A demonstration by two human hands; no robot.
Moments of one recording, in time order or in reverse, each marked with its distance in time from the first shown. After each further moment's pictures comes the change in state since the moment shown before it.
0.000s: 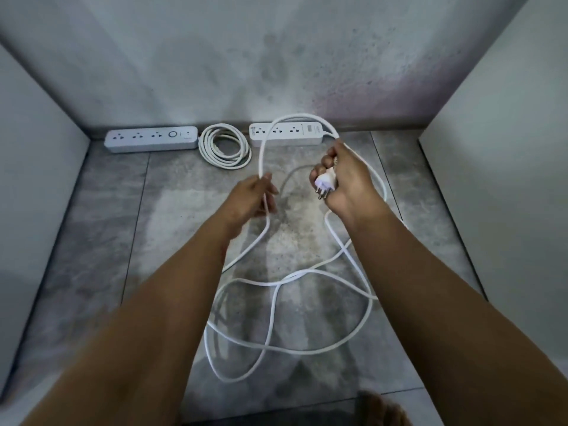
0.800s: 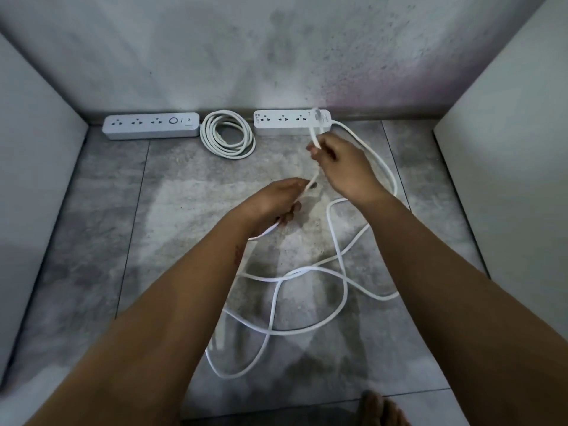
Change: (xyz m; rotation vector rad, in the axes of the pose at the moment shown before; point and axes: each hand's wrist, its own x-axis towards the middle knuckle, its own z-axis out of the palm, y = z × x) left_hand 0.001 0.002 0.032 -0.051 -0.298 -0.128; right_hand 0.021 -0.002 -0.019 -1.494 -0.232 -0.602
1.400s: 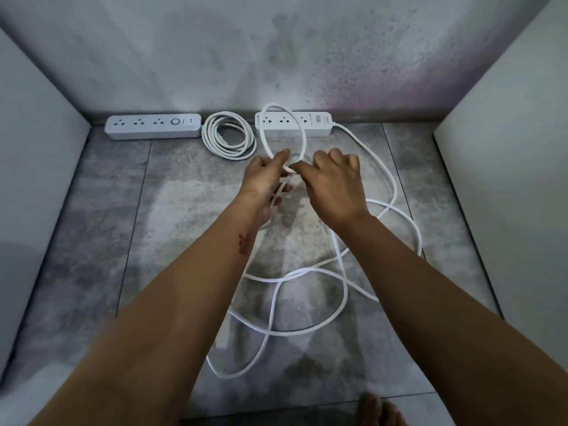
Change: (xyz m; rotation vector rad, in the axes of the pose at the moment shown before) left_hand 0.008 0.022 -0.005 -0.324 0.437 0.012; right_hand -0.027 0.002 0.025 -0.735 0.226 -0.398
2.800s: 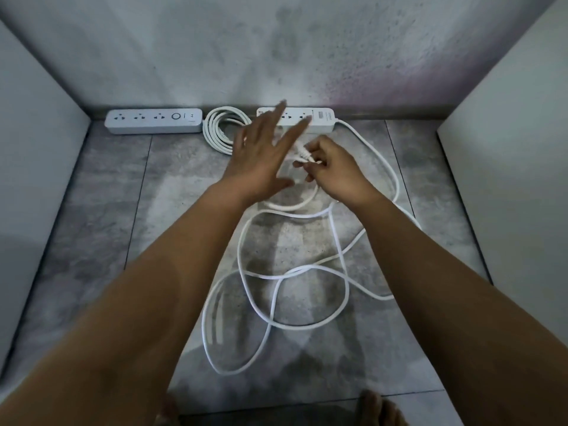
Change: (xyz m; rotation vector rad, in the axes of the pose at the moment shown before) left_hand 0.011 0.014 -0.029 1.503 0.014 0.908; right_hand 0.027 0.006 -0.006 0.993 -0.290 0.453
